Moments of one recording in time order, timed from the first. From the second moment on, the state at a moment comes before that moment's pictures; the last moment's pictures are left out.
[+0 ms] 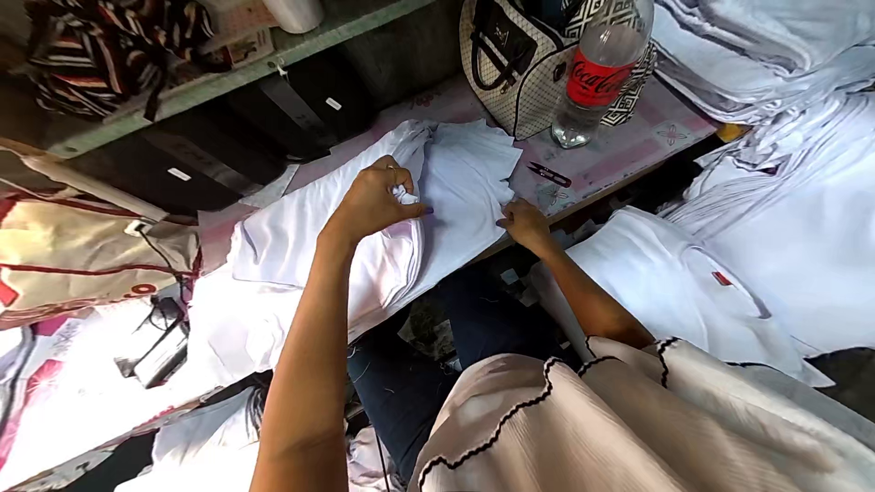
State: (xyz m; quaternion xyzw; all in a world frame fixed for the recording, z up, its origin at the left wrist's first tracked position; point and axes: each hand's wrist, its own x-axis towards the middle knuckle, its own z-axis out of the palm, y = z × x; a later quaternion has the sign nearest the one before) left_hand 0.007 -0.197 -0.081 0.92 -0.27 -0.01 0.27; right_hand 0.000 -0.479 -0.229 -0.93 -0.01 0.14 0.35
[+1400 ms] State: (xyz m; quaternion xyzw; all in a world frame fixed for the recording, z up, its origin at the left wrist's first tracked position) left_hand -0.209 -0.081 -0.273 0.99 0.07 0.12 0.04; right_hand -0.032 -0.387 -0.274 -0.84 -0.53 -0.05 0.13
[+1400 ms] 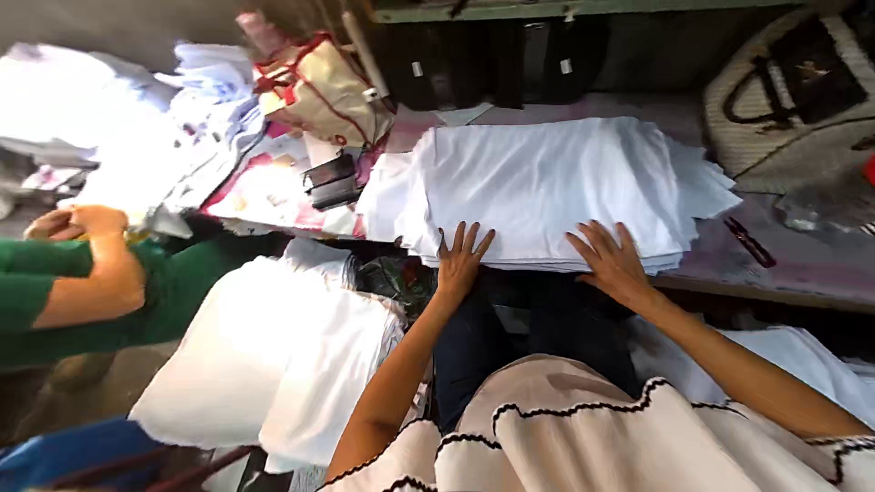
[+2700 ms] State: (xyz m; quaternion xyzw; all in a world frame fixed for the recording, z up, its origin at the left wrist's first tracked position) left_hand -0.622 -0.131 -0.293 0.45 0.84 0.16 0.26; right_hand -0.438 -0.074 -0.312 -0.30 -0.90 0.32 0.03
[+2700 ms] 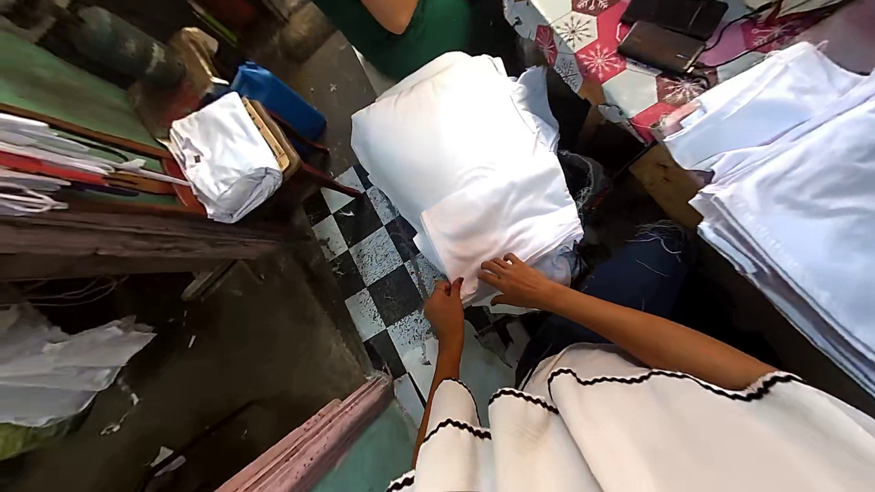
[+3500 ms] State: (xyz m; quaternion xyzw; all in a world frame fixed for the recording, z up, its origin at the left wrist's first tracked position) left_hand -0.654 -0.129 -0.302 0.36 0.70 0.36 0.50; right_hand -0.410 -0.050 -0.285 -0.43 -0.72 0.51 0.19
